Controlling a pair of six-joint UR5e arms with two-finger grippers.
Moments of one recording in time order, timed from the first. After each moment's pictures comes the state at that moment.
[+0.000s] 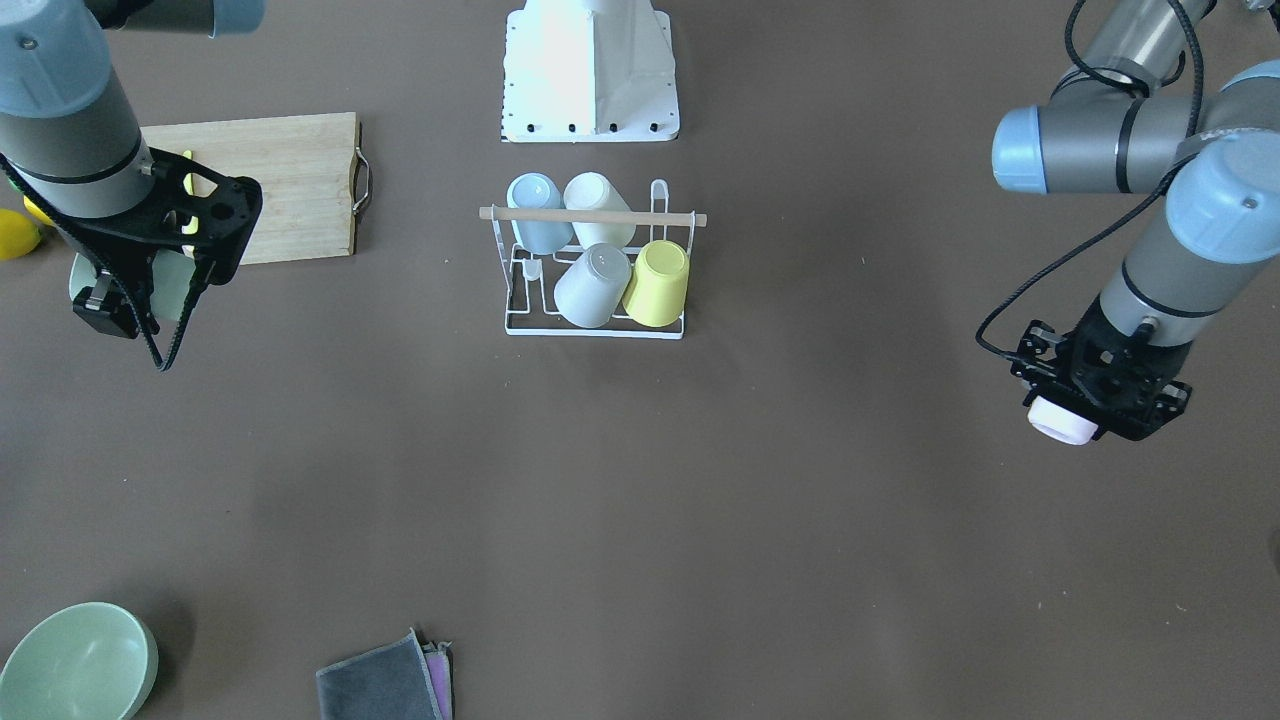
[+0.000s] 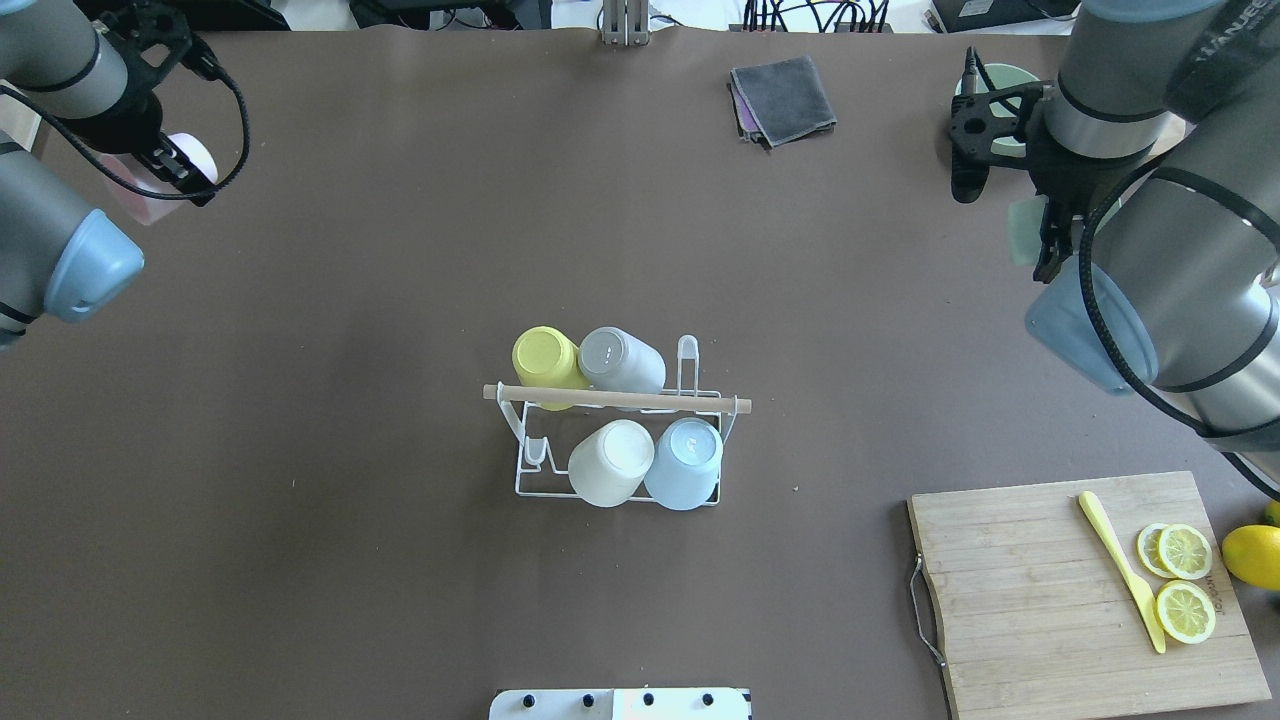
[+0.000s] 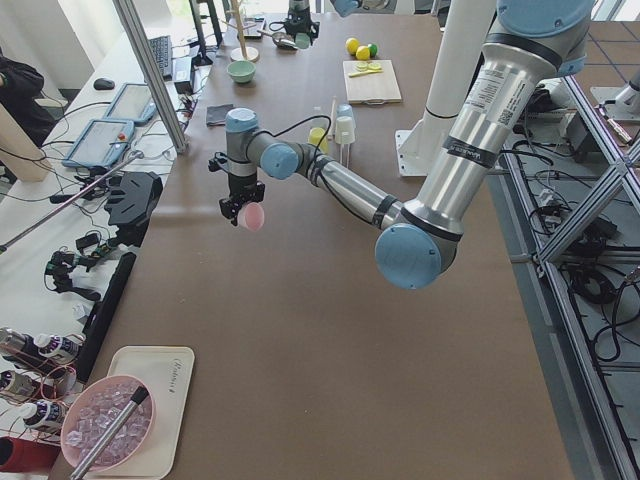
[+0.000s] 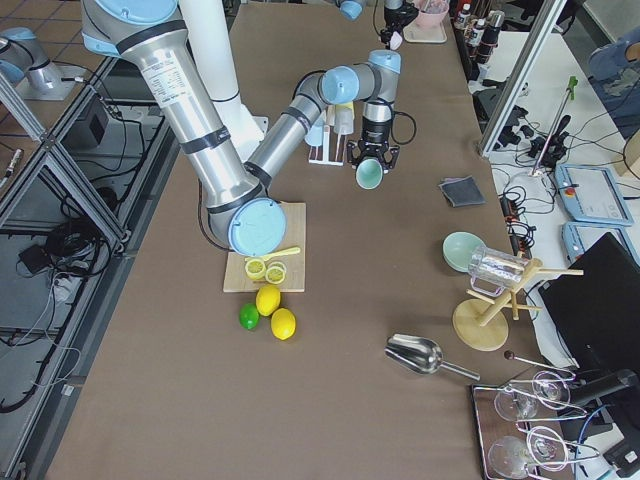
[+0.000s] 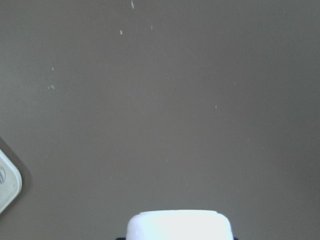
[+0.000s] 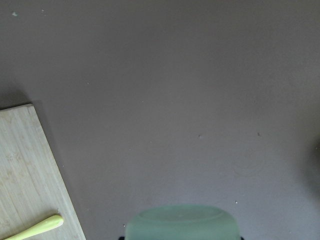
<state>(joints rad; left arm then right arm) -1.04 -2.00 -1.64 -1.68 -2.04 -0.07 0.94 -1.07 1.98 -2.16 1.97 -0.76</state>
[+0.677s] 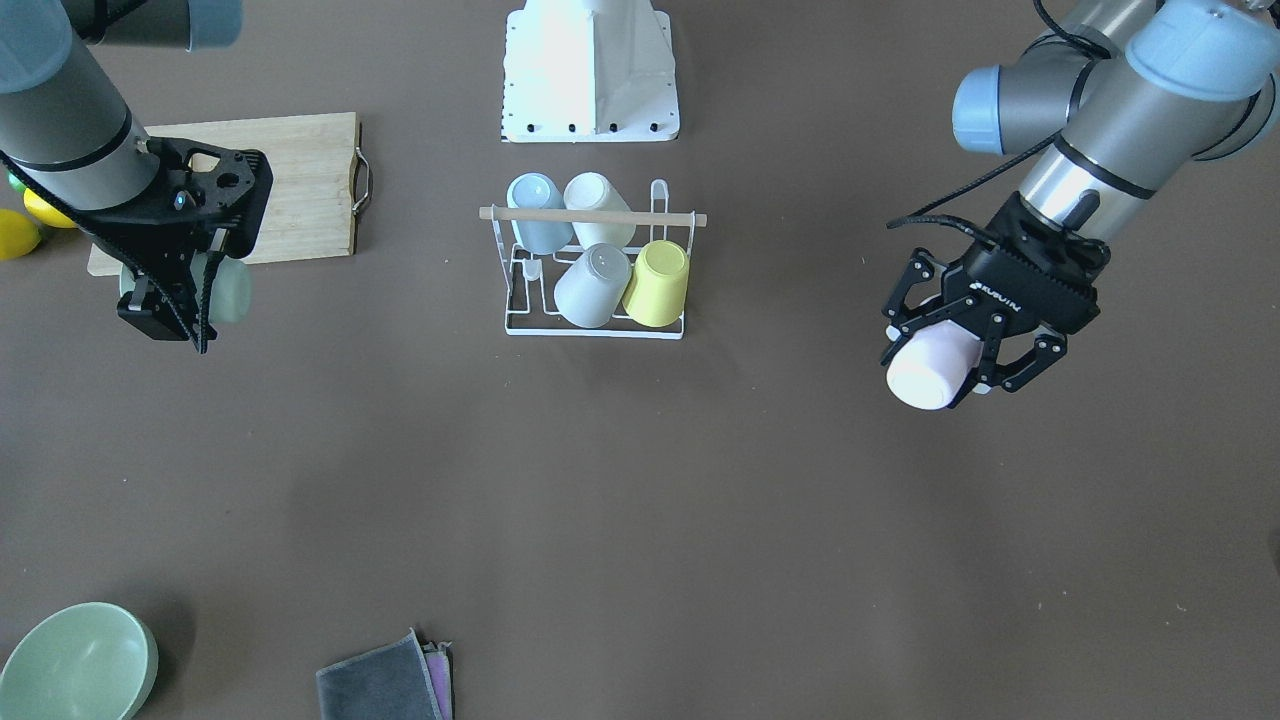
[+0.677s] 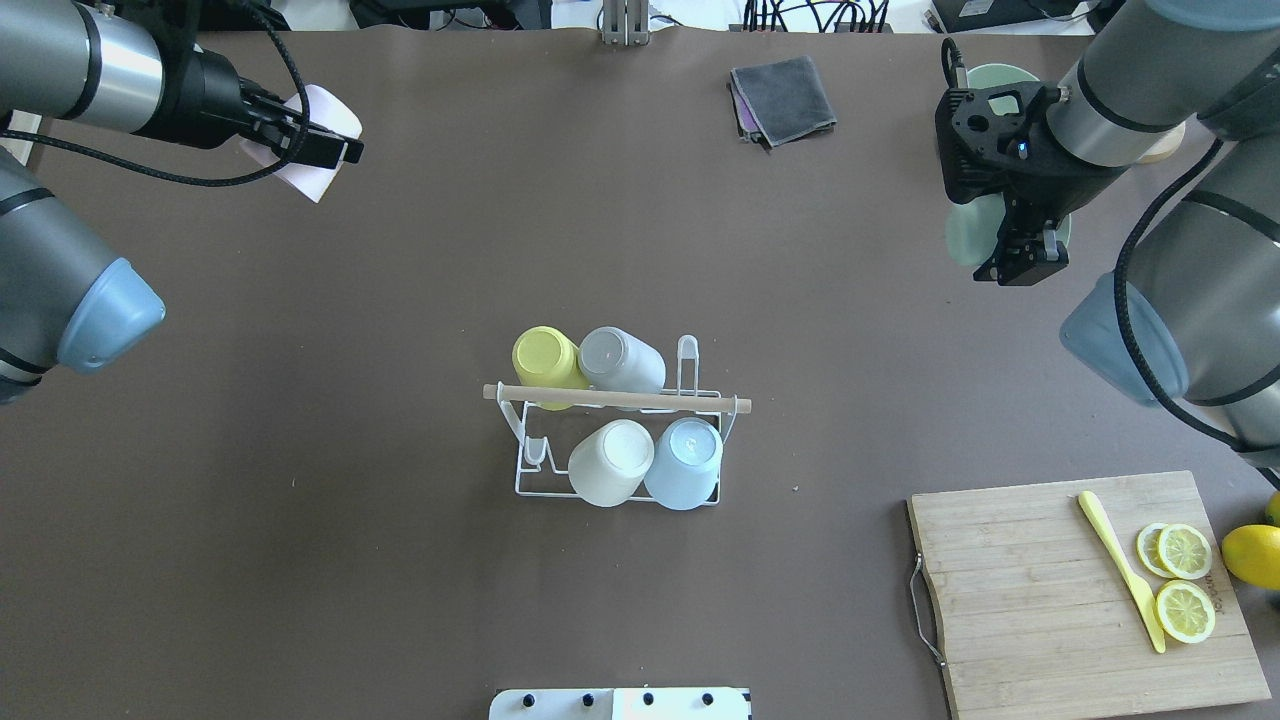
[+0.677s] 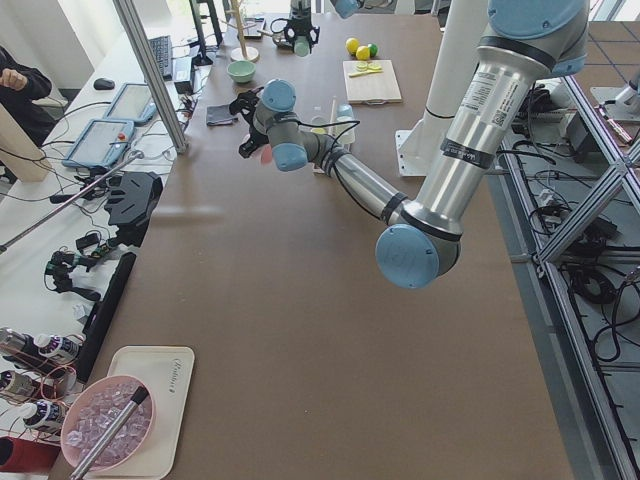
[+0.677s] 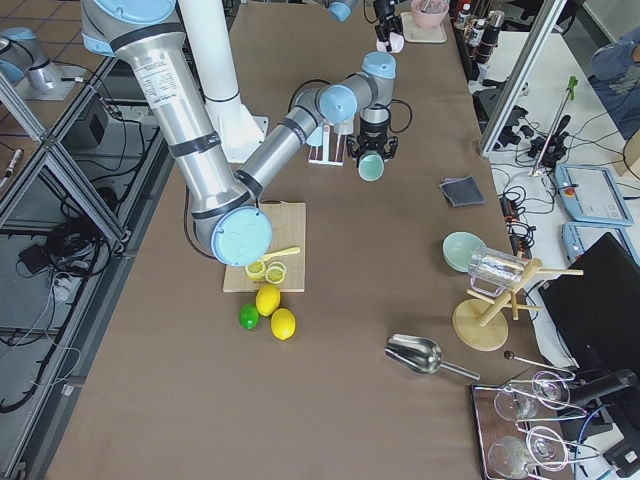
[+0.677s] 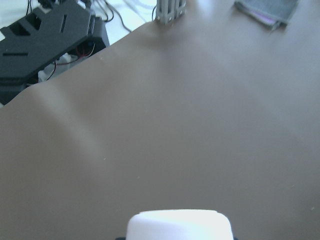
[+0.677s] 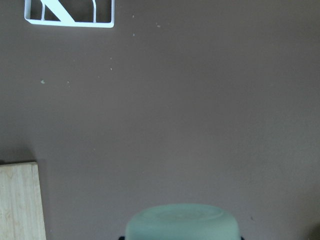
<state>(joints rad) -0.98 -1.97 -1.74 -2.28 -2.09 -0.58 0.96 -1.16 1.98 -1.81 2.17 -0.75</state>
